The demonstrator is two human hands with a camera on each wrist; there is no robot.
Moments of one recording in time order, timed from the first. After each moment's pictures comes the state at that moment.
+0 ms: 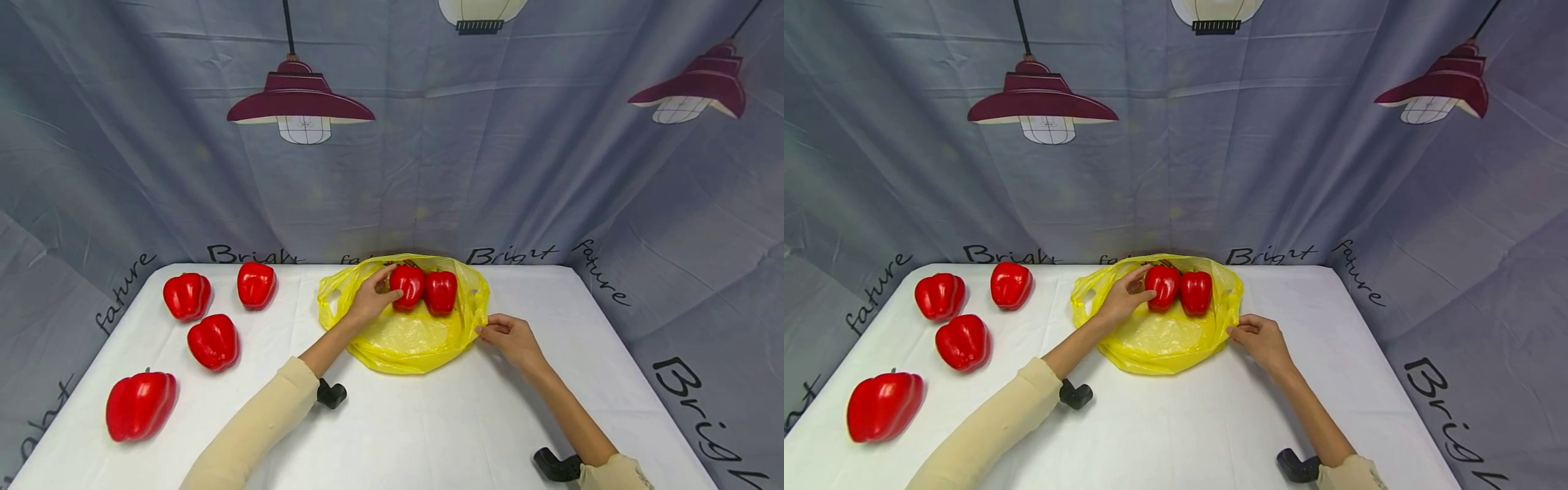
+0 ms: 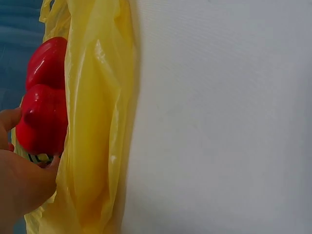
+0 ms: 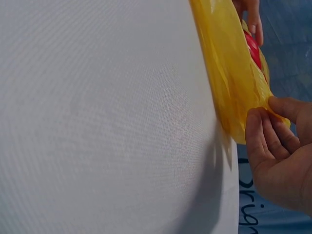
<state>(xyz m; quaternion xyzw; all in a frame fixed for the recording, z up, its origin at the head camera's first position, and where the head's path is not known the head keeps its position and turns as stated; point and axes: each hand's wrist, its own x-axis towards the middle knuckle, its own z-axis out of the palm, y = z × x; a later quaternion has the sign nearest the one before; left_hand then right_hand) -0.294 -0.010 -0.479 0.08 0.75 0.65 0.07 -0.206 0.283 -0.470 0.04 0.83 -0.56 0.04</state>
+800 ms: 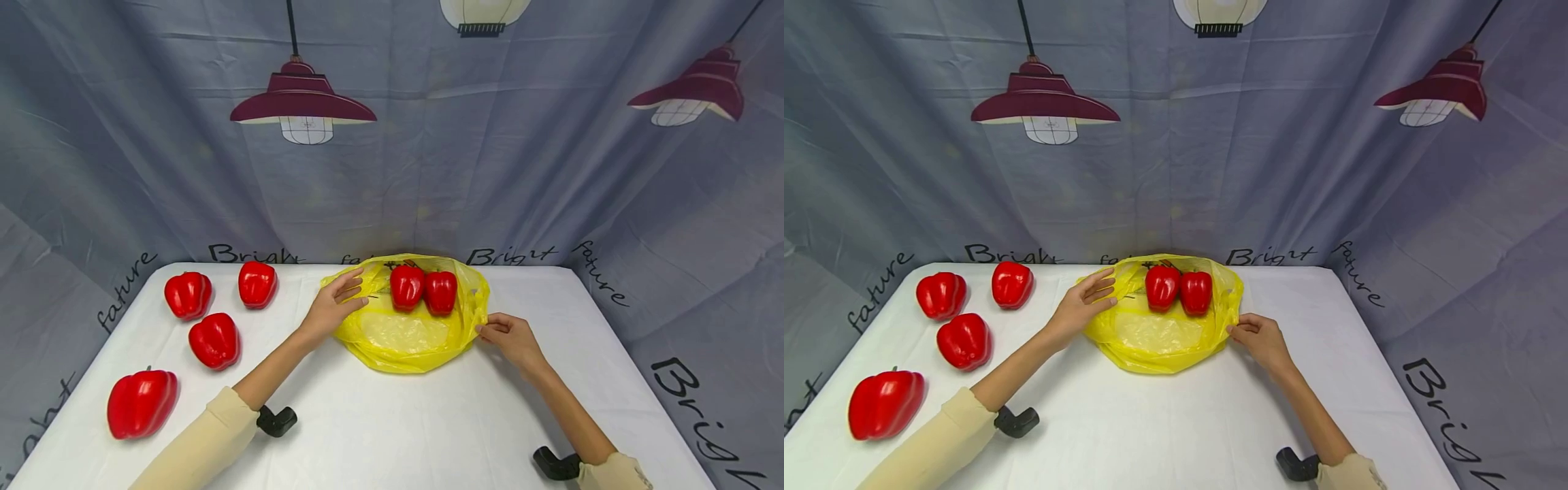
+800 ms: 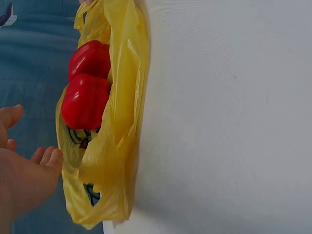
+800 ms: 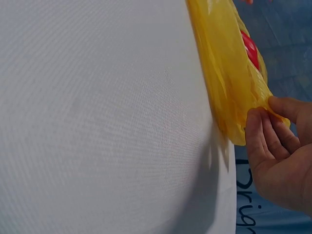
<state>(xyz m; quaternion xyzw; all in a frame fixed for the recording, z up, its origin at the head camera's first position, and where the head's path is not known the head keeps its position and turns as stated) -0.249 -0.084 -0.447 0.12 0.74 0.66 0.09 -0.205 0.282 -0.465 0.05 0.83 -0.55 0.04</state>
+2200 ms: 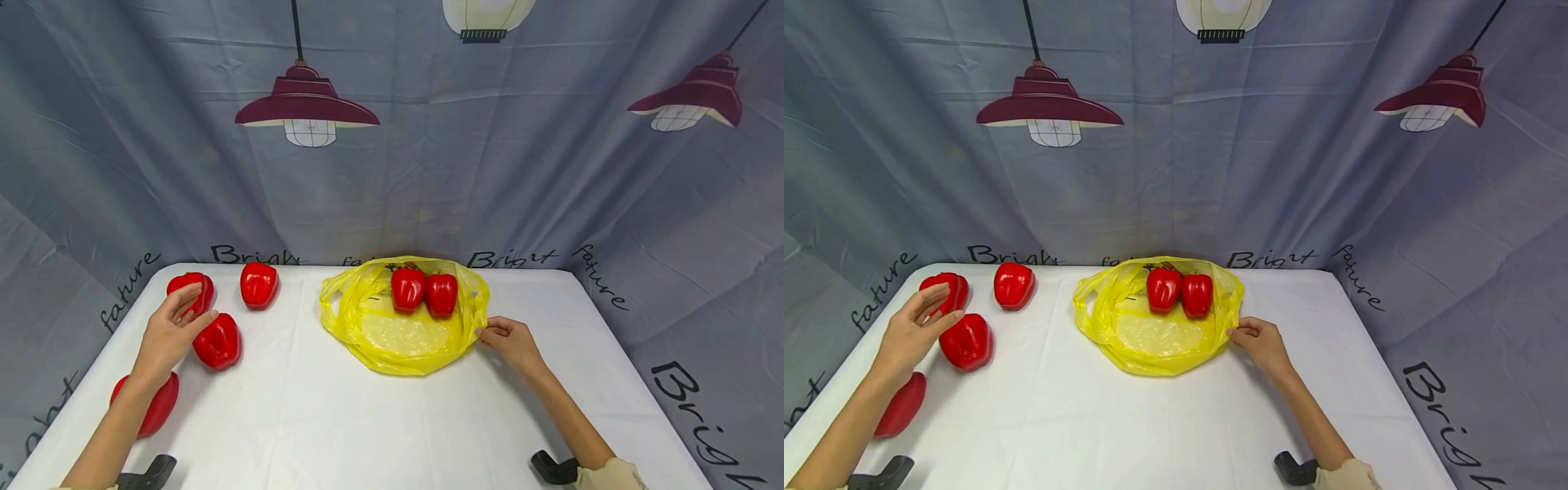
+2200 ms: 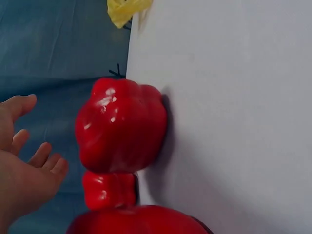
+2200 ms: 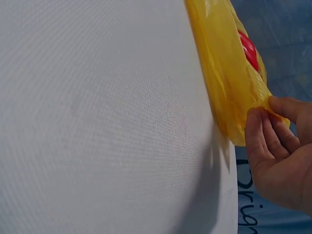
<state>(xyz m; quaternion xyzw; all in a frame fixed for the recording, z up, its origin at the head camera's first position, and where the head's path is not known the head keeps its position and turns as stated) -0.172 -0.283 -0.421 -0.06 0.87 0.48 -0.08 -0.204 0.281 -0.467 0.05 0.82 -0.57 0.05</state>
